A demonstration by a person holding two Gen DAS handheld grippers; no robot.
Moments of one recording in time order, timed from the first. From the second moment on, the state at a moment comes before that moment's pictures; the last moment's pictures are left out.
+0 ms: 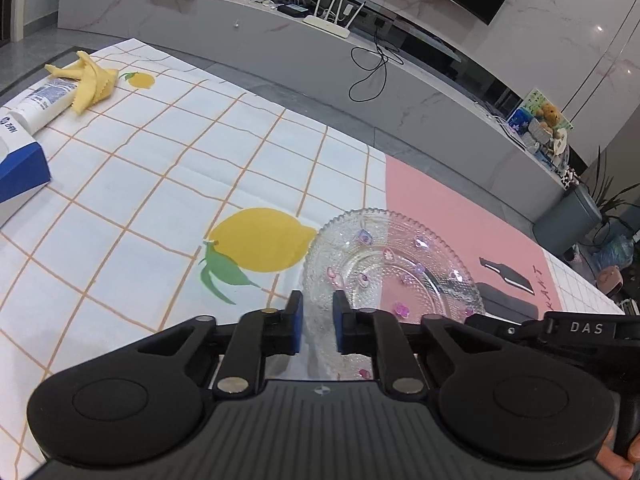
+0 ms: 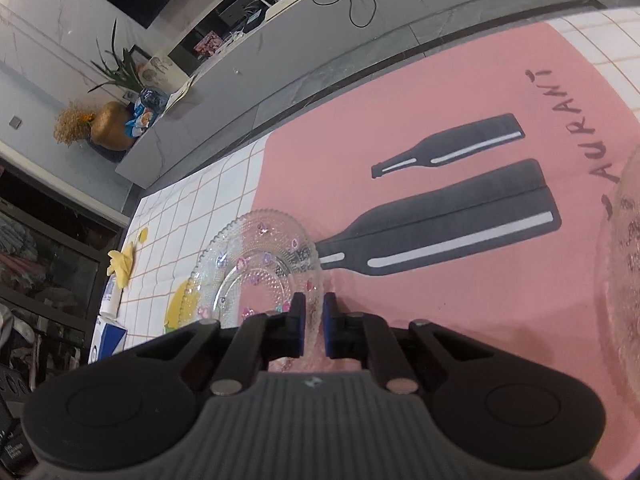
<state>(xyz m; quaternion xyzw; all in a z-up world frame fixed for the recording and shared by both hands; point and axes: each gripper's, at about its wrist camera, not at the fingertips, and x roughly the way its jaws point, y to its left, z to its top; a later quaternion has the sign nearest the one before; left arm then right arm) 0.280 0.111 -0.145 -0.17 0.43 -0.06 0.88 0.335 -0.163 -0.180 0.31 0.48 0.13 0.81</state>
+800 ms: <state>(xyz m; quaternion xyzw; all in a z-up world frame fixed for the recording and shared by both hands) 0.236 0.101 -0.078 -0.18 0.39 -0.13 0.89 0.286 -0.188 -0.125 0.31 0.48 0.13 0.81</state>
